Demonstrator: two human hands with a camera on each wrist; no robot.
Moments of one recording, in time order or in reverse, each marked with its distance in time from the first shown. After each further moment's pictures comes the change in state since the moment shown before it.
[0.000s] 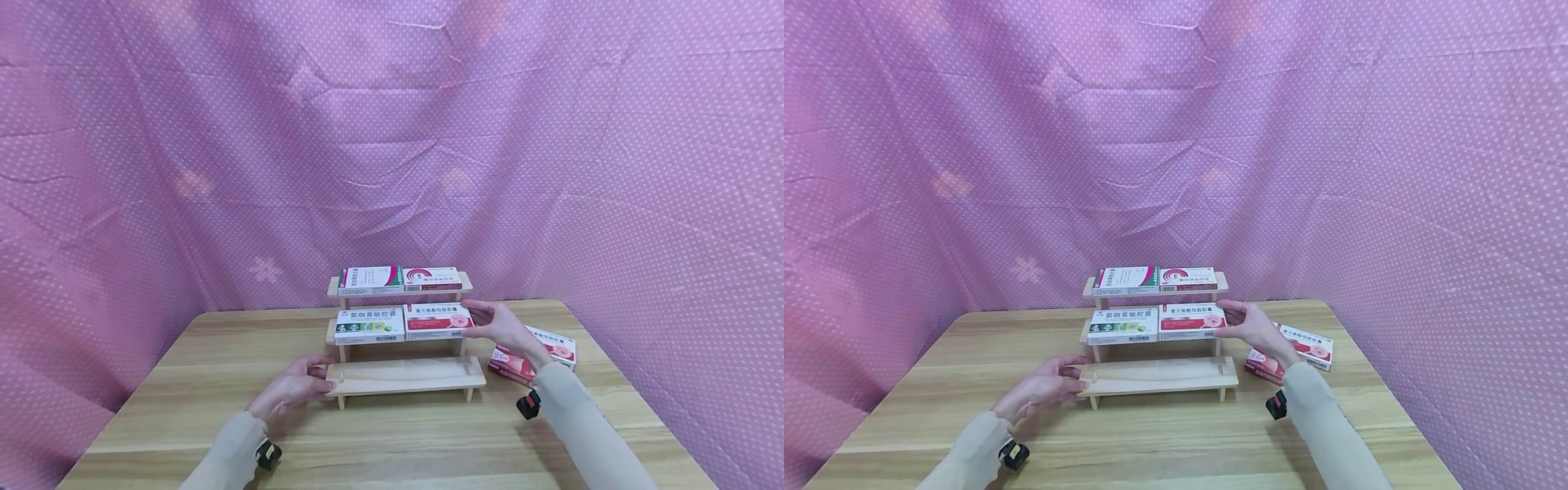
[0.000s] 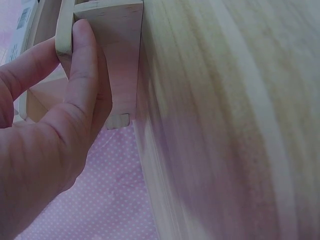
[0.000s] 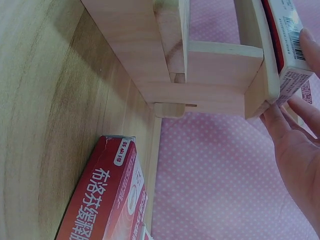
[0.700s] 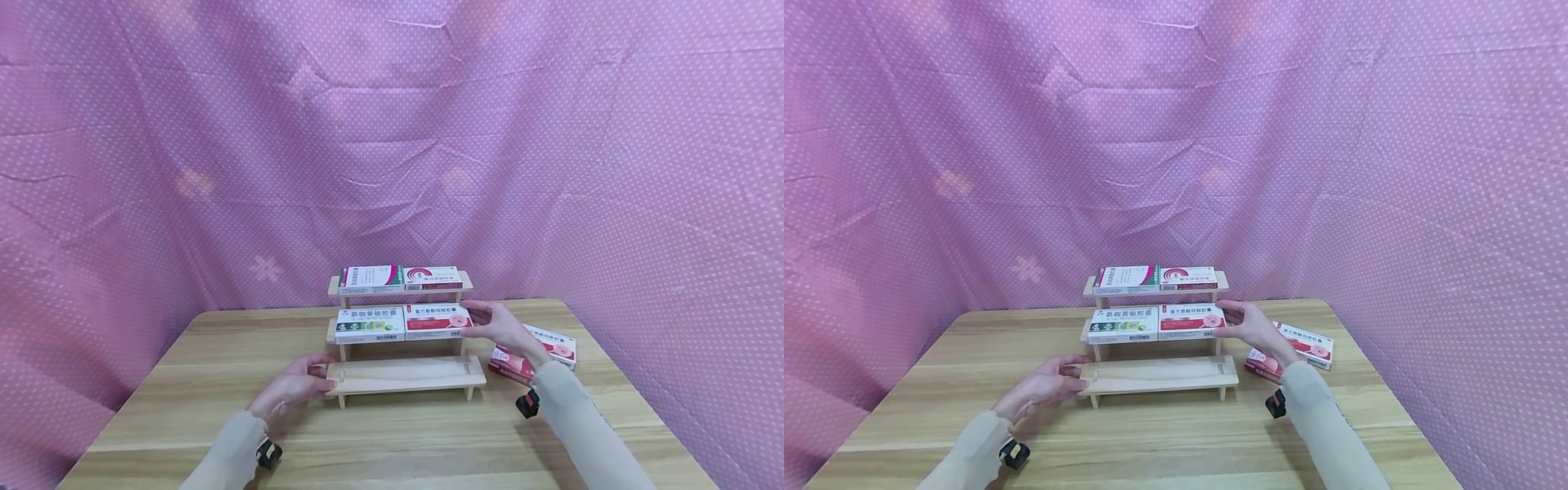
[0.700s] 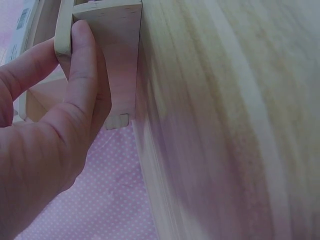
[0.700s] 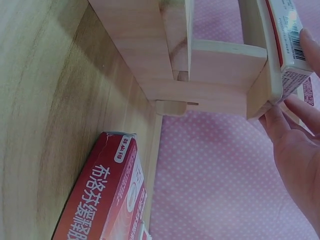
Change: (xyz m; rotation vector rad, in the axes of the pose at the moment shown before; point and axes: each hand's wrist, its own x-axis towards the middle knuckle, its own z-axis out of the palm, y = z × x) left_hand 0.001 -0.001 0.000 0.028 0.022 -0.004; right_hand 0.001 -0.001 0.001 0.001 -0.020 0.016
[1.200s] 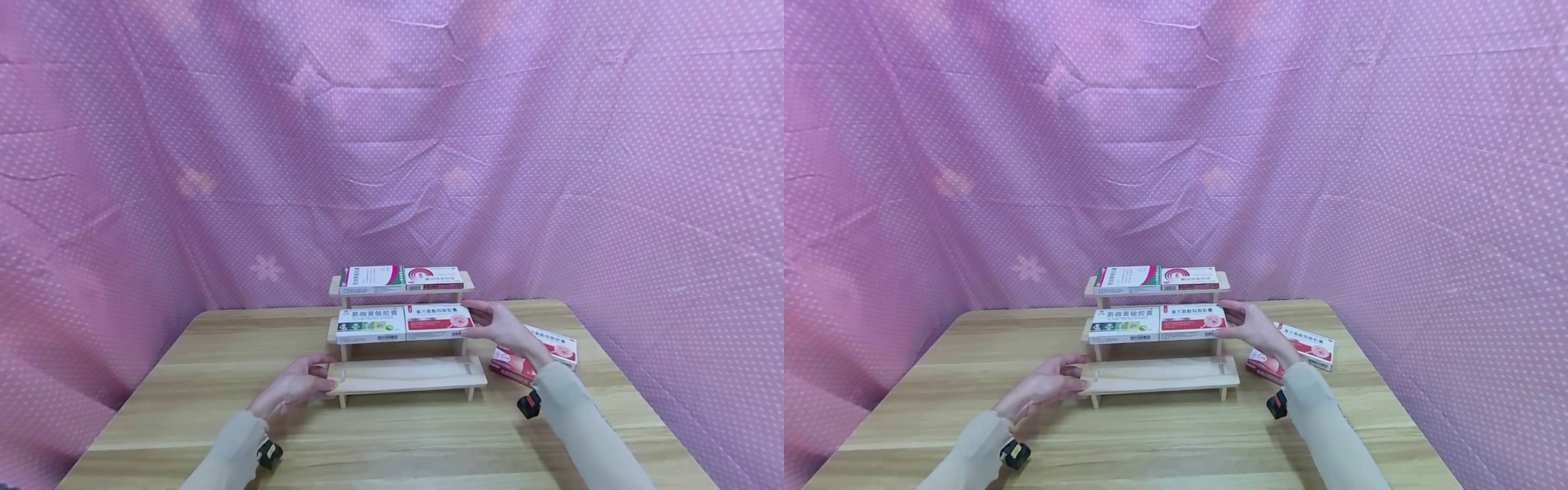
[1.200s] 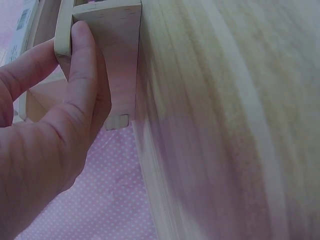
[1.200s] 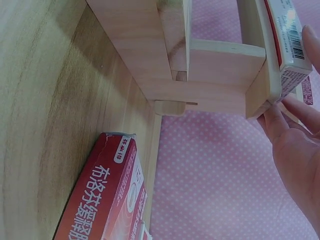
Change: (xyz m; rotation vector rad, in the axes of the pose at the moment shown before) left_hand -0.002 0.001 -0.001 -0.009 -0.020 0.011; right_hand -0.002 0.001 0.000 -0.035 -0.001 -0.004
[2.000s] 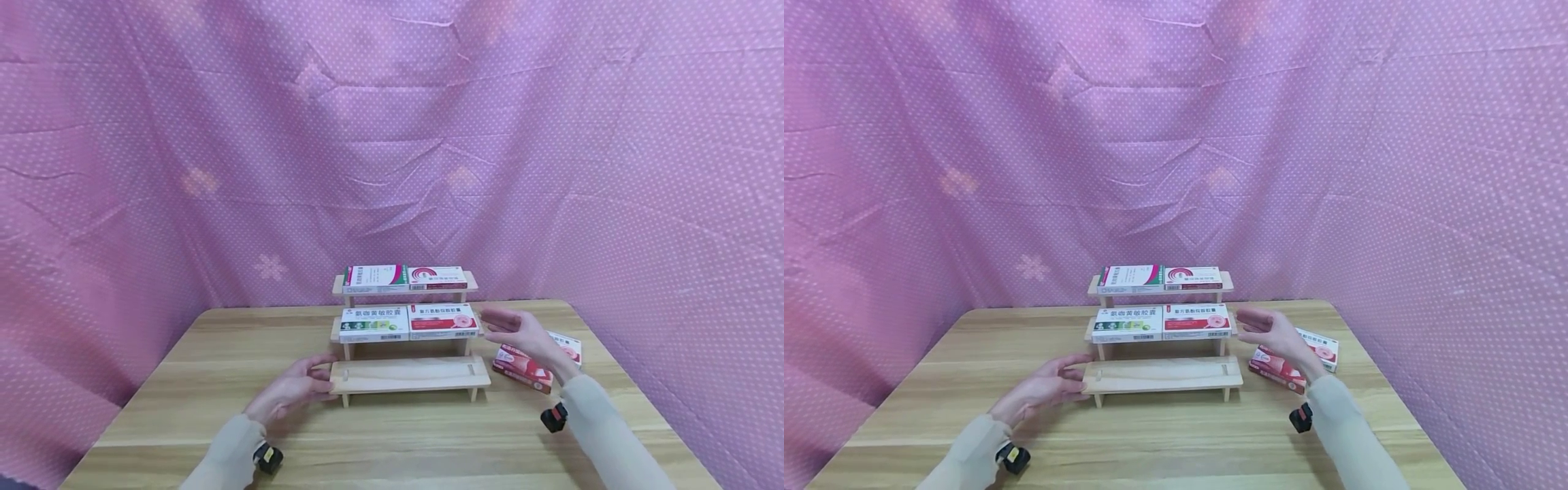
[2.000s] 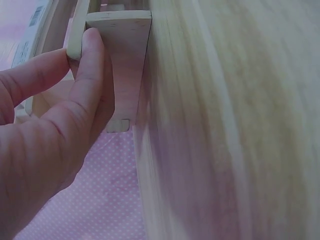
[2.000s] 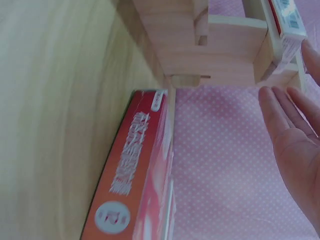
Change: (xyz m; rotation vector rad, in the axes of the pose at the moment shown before) left_hand -0.007 -0.005 -0.004 -0.180 -0.043 -0.010; right_hand -0.028 0.019 -0.020 0.086 0.029 0.026
